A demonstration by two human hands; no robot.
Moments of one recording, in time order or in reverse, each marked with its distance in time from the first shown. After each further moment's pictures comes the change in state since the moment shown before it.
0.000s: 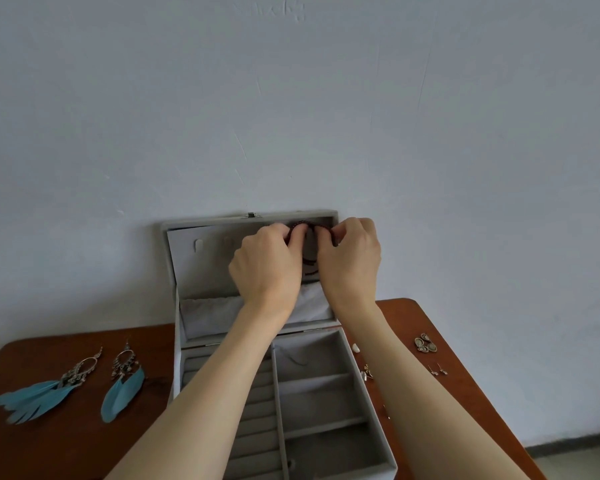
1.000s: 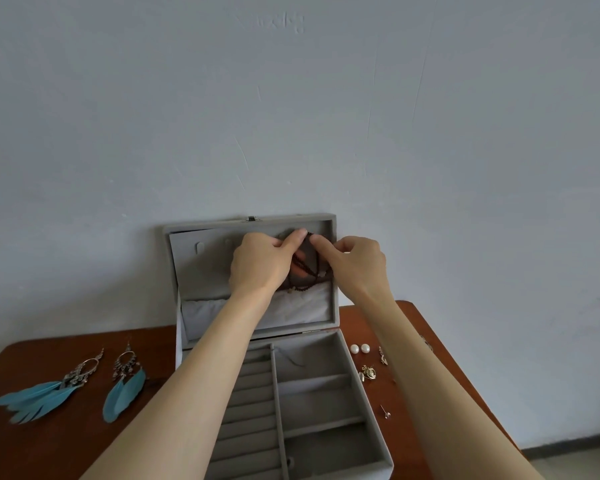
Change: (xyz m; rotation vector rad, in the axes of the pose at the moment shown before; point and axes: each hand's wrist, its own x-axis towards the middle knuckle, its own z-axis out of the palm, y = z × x) left_hand 0.015 -0.009 -0.005 -0.392 -0.320 -0.302; right_hand 0.005 0.004 -0.022 0.139 -0.284 0.155
